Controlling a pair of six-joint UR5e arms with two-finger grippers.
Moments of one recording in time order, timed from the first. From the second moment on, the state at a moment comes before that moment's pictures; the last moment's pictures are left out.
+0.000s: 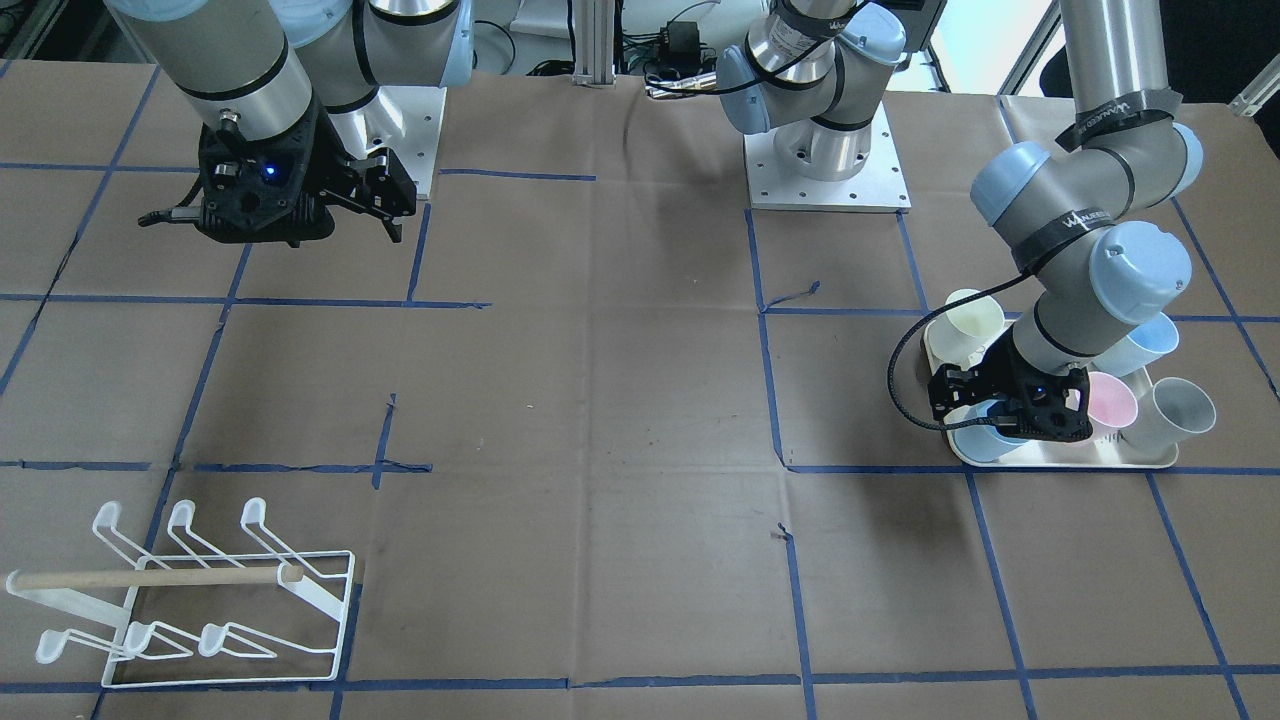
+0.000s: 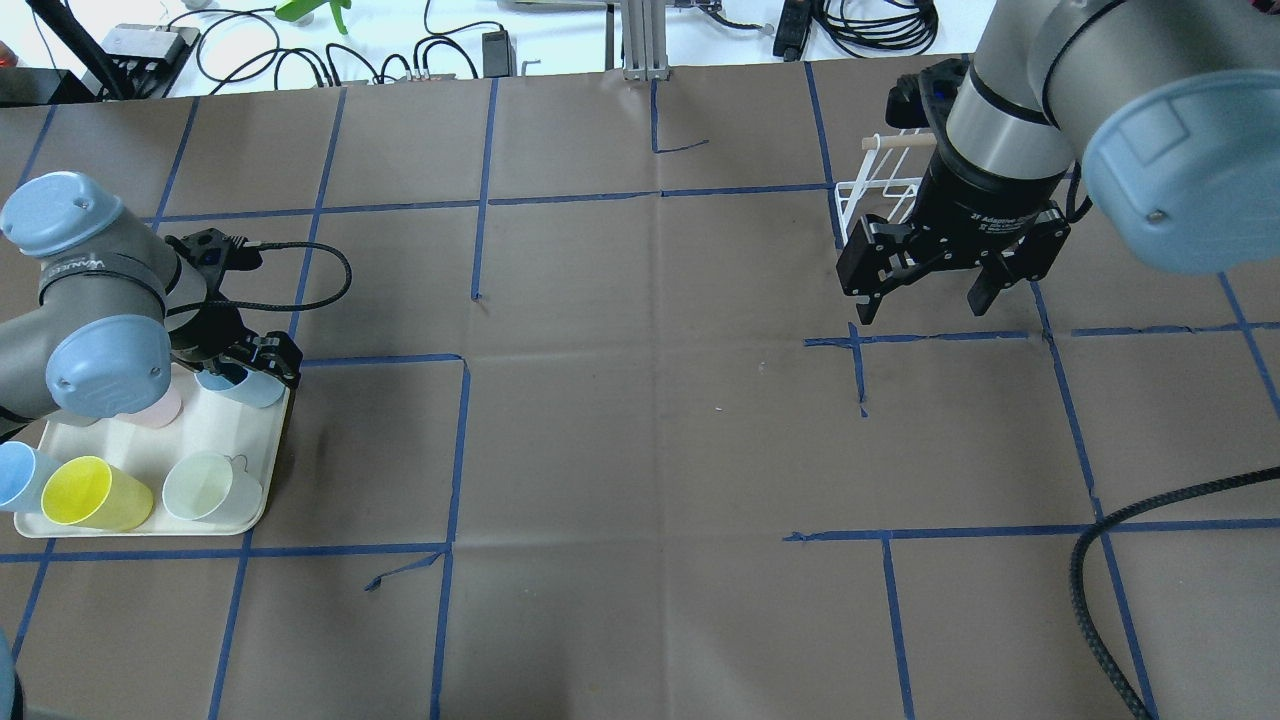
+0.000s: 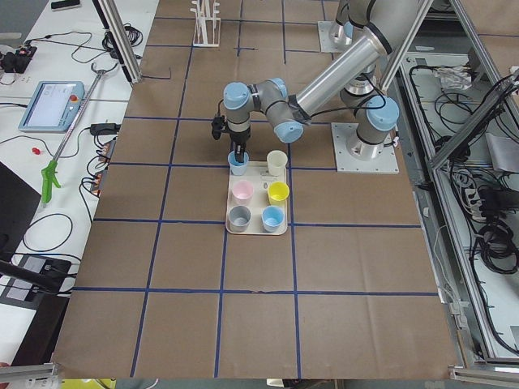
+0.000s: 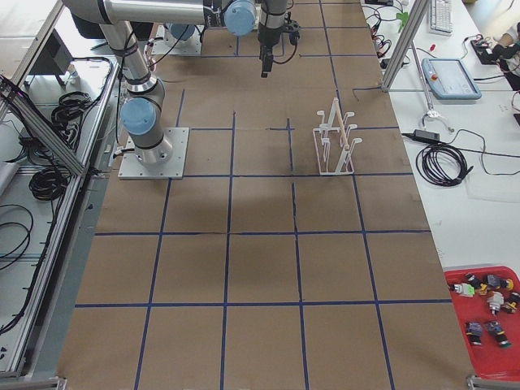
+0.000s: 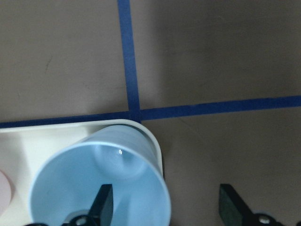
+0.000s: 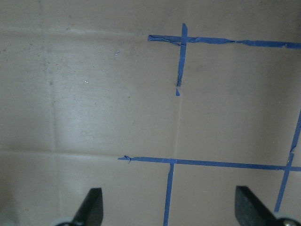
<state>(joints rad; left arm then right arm) -1.15 -1.82 -2.02 -0.91 1.58 0.51 1.60 -1.60 1.68 -1.52 -1.54 -0.04</state>
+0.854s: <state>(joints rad) -1.14 -1.74 -1.90 -1.12 1.60 0.51 1.60 -1.61 1.67 -1.52 -1.53 -0.04</state>
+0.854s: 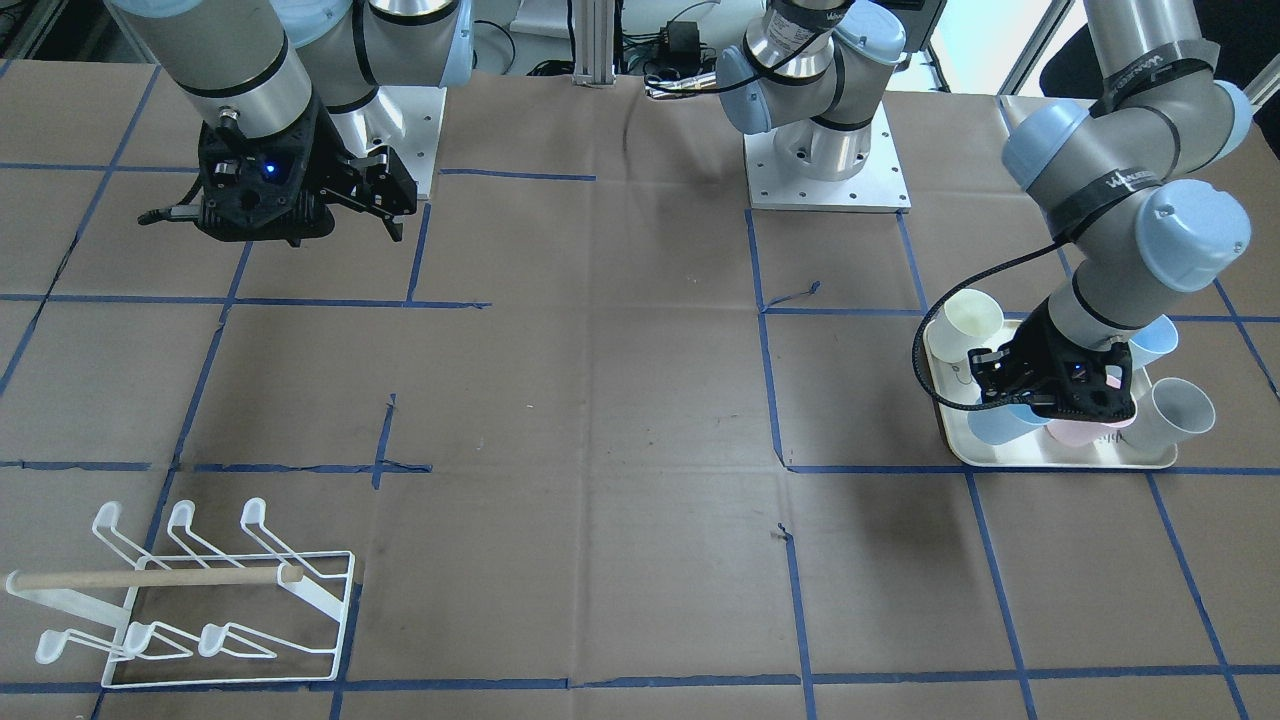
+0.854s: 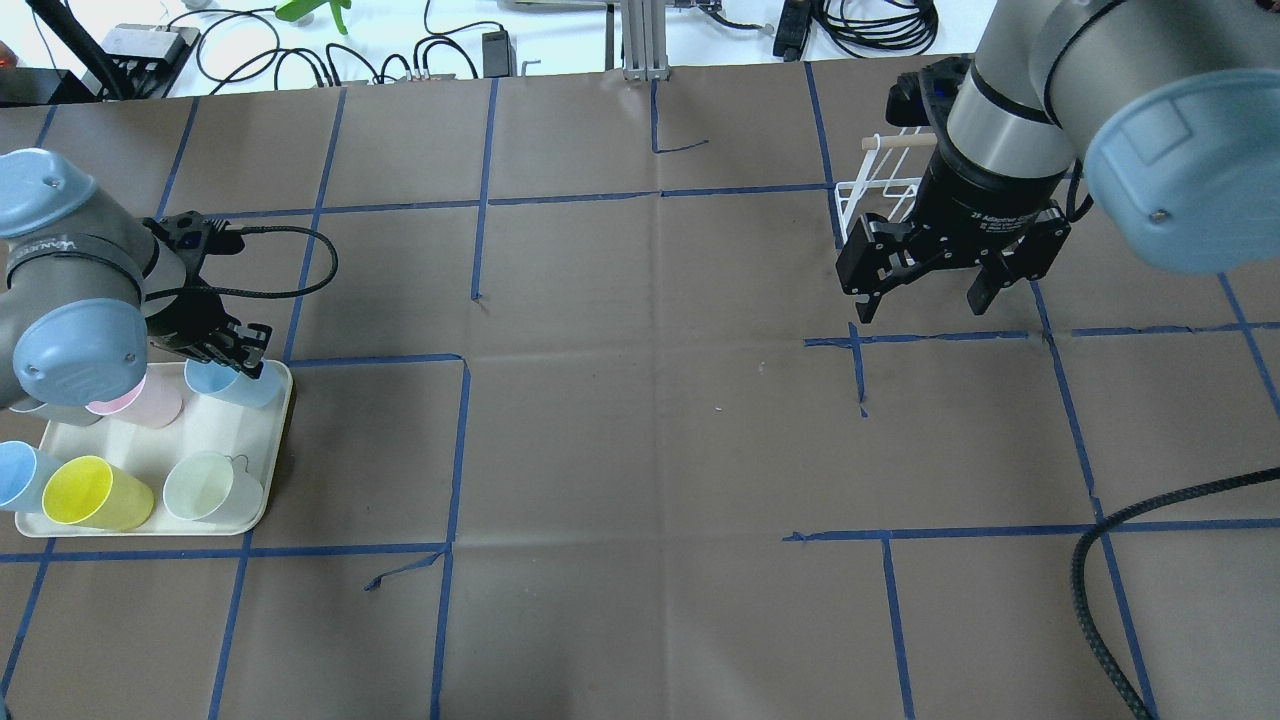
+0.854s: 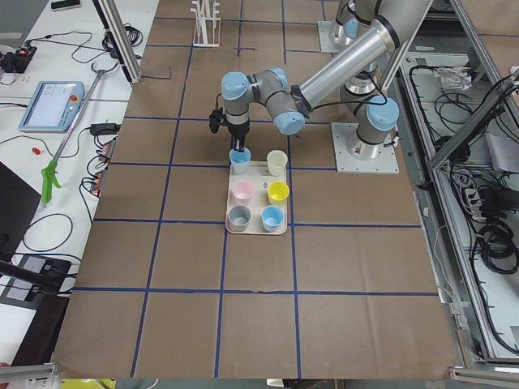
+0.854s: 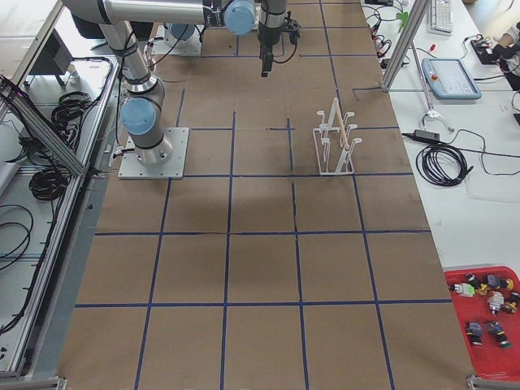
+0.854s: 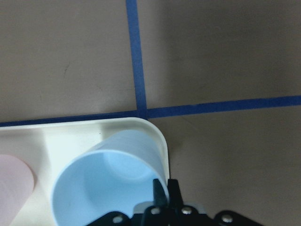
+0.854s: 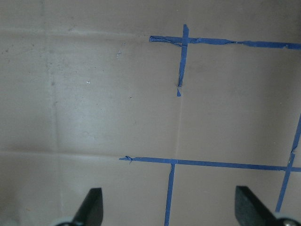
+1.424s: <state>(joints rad) -1.20 -1.78 -1.54 -1.45 1.59 0.45 1.60 -1.56 1.69 -1.73 -1.53 -0.03</state>
